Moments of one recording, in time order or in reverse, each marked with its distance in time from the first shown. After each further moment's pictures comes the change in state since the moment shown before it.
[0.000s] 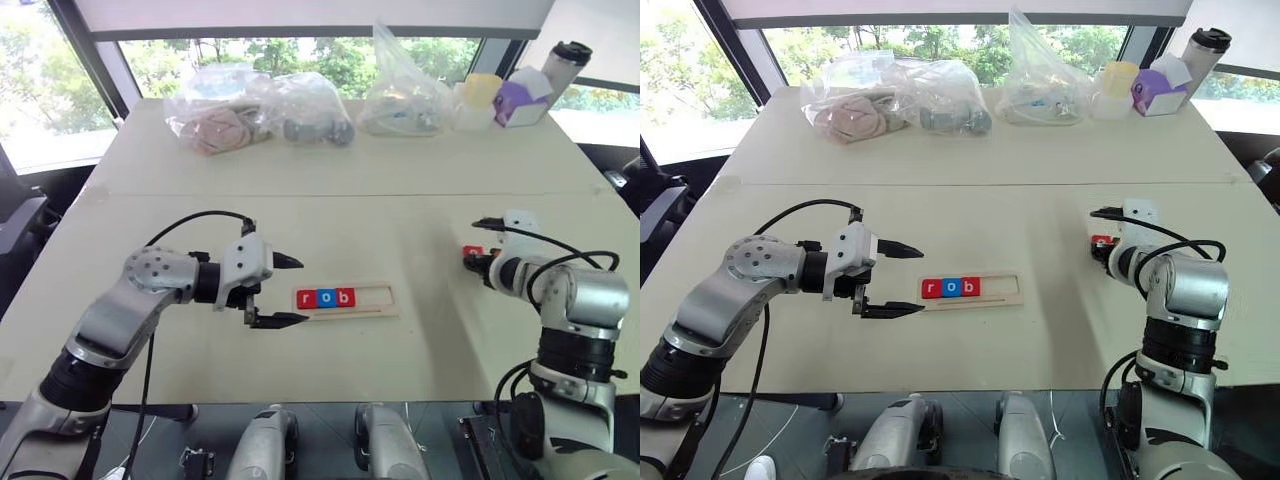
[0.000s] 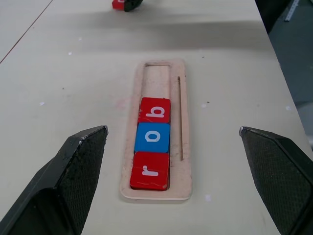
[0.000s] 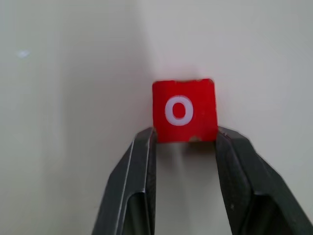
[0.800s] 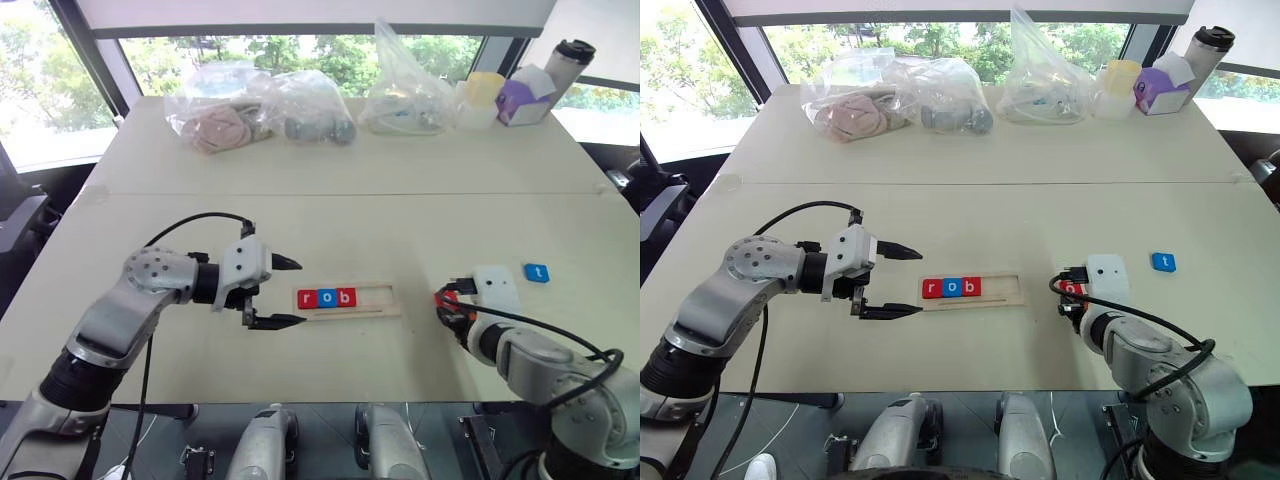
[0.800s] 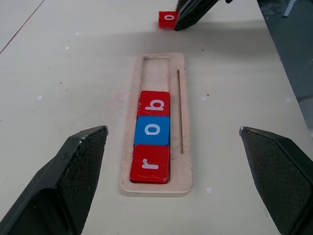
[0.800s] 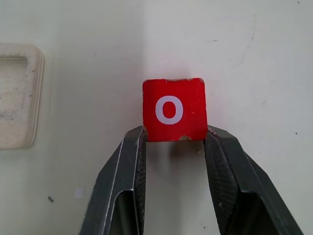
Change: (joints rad) left arm 0.004 0.000 -0.001 0.023 0.027 -0.028 -0.024; right arm 0.416 0.042 -0.005 -0.556 0.572 0.060 -0.462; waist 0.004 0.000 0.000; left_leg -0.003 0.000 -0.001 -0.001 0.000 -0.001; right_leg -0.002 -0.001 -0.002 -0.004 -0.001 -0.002
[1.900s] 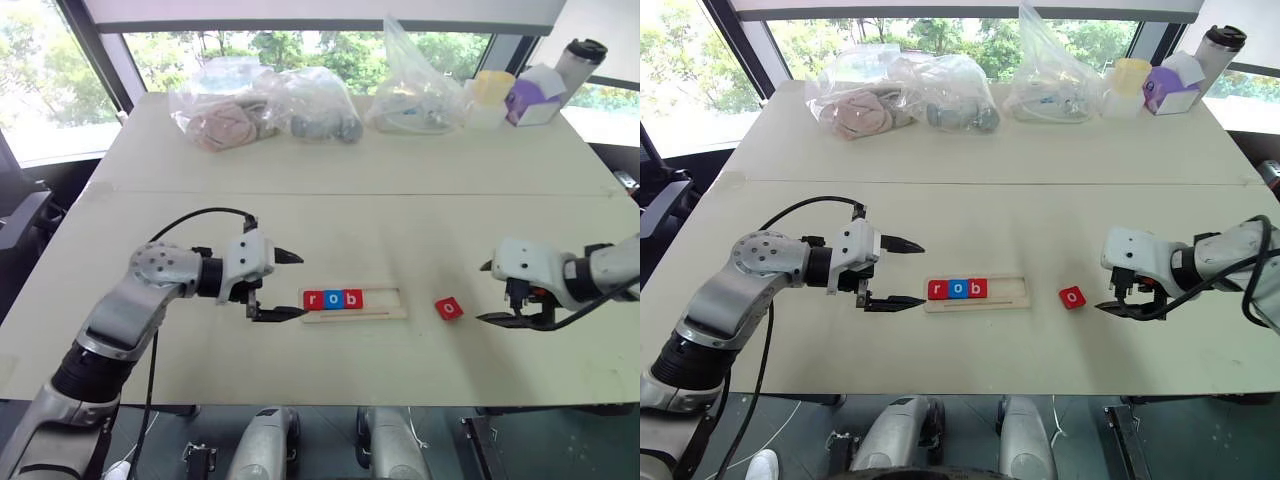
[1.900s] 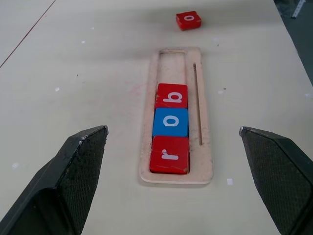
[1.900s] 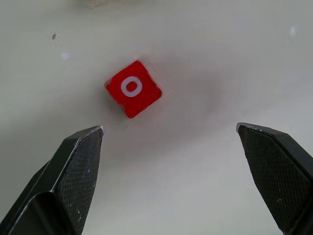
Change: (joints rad) left arm -0.035 -0.041 -0.003 0.048 0.033 -0.019 -0.005; right arm -0.223 -1.075 0.623 0.631 -0.423 -1.275 1.306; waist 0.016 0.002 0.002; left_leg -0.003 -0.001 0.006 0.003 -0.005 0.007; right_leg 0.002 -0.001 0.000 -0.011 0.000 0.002
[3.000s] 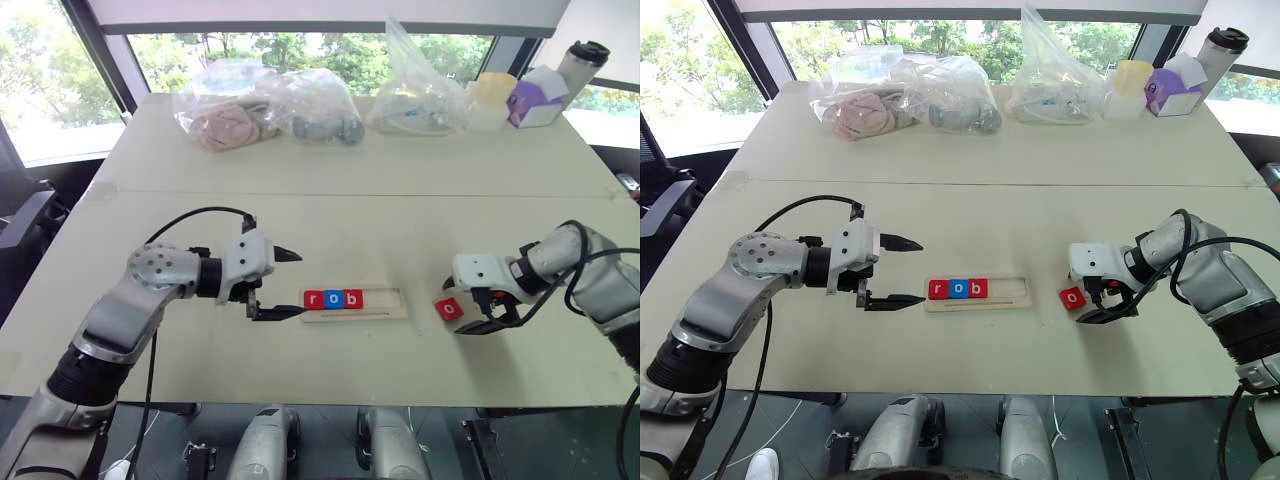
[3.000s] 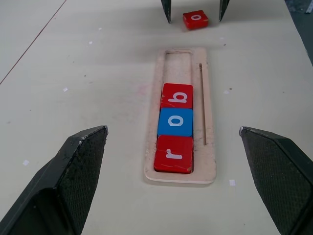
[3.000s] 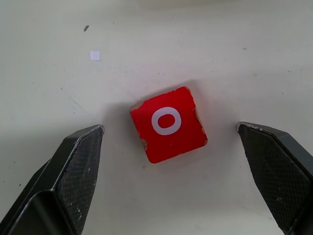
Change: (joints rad) left arm 0.014 0.019 0.002 -0.032 0.000 0.006 0.038; right arm -0.216 0.333 0.109 0.278 -0.339 -0.124 0.382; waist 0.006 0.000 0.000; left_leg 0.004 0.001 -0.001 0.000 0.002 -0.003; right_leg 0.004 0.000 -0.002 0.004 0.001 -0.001
